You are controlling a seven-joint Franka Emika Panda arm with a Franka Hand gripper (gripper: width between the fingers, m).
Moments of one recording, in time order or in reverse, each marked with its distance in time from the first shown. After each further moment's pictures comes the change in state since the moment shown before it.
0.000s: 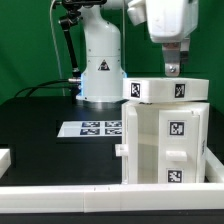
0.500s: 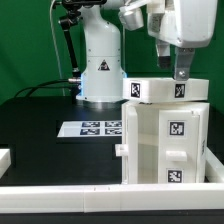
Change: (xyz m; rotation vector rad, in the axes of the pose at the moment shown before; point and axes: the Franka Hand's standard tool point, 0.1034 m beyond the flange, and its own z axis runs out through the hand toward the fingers) arm -0.008 -0.002 0.007 0.001 -0.052 -0.372
